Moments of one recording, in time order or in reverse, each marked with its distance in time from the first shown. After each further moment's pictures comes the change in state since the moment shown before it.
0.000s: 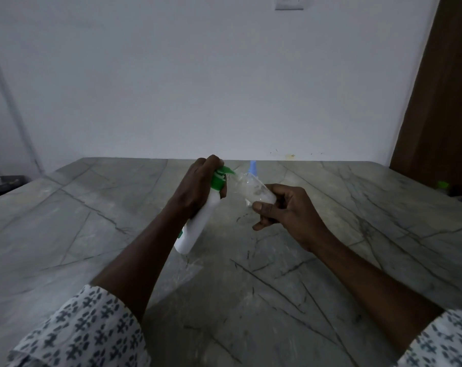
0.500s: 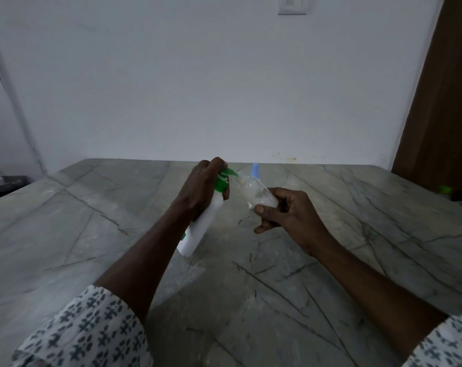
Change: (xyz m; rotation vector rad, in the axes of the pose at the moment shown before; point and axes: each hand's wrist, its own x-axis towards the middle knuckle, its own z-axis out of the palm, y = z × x) left_hand 0.000 -0.002 0.000 0.067 0.024 -0.005; right_hand -0.001 0.000 0.002 -0.014 0.000 0.005
